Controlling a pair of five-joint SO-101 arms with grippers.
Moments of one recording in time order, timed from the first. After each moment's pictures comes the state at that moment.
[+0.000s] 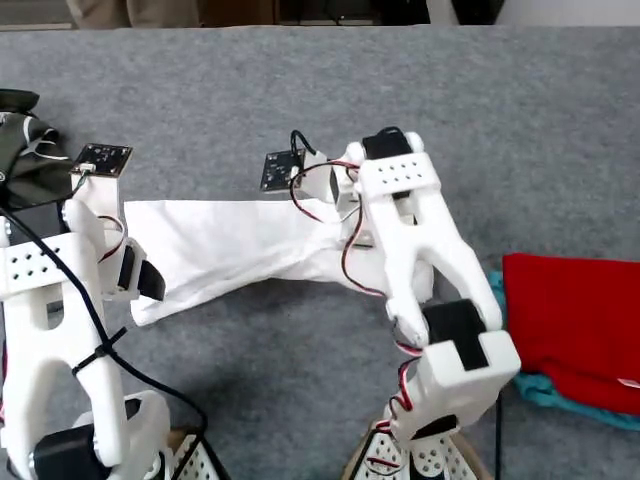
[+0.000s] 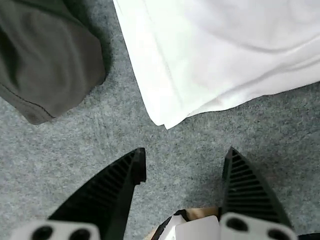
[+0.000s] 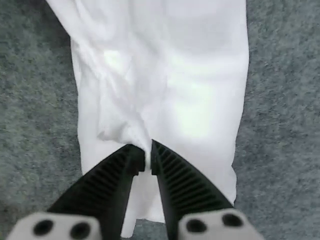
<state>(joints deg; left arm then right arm) -19.6 -28.0 29.4 89.4 -30.1 -16.4 11.5 5.1 78.5 58.5</state>
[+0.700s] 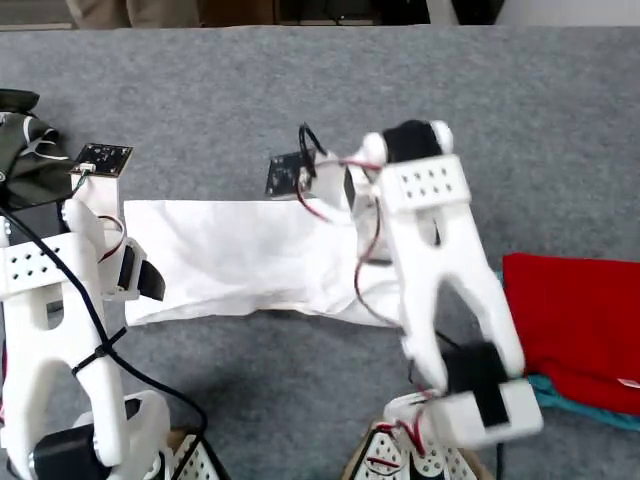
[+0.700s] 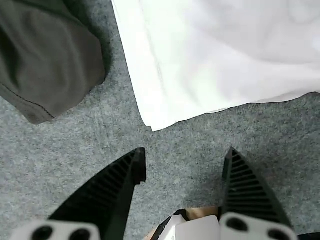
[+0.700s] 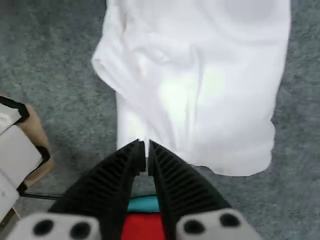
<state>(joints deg) -19.6 -28.0 29.4 89.5 -30.1 -16.6 -5.0 4.2 100.5 58.8</state>
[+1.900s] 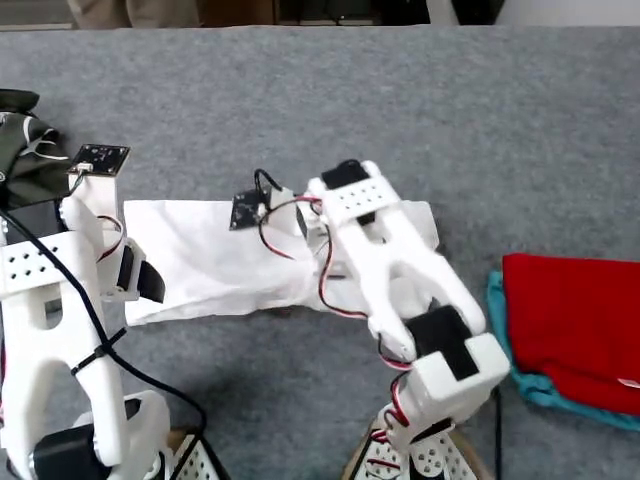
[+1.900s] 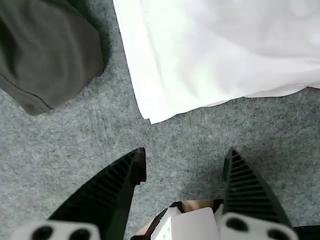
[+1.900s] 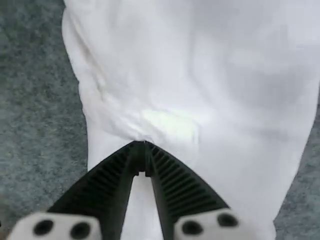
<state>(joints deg) -19.6 -28.0 27.8 92.4 -29.1 -25.2 10.6 14.6 73.7 53.8</state>
